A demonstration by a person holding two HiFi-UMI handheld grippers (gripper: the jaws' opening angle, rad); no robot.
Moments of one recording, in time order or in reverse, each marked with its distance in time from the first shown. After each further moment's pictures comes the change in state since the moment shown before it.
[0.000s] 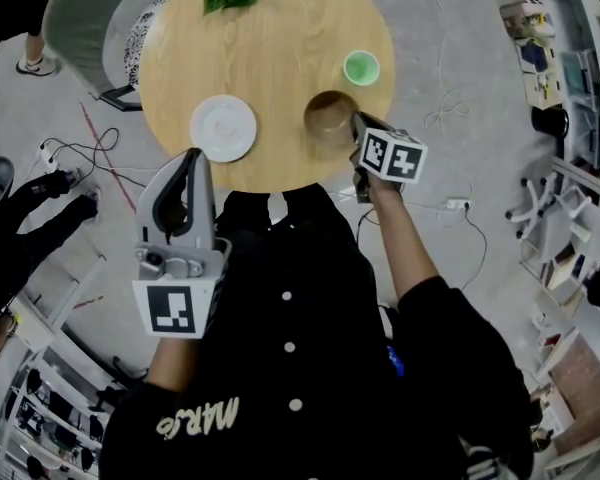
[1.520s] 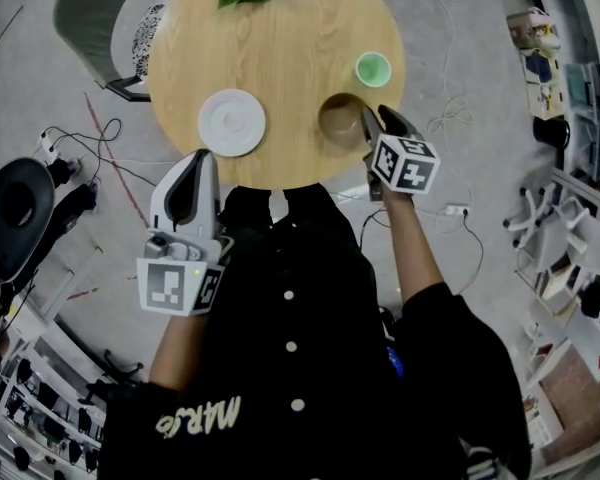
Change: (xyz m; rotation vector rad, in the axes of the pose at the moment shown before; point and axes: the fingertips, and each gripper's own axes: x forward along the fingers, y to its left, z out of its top) left arm -0.020 0.016 -0.058 -0.251 0.109 0.038; right arm -0.015 0.008 0.027 -0.176 -0.127 -0.017
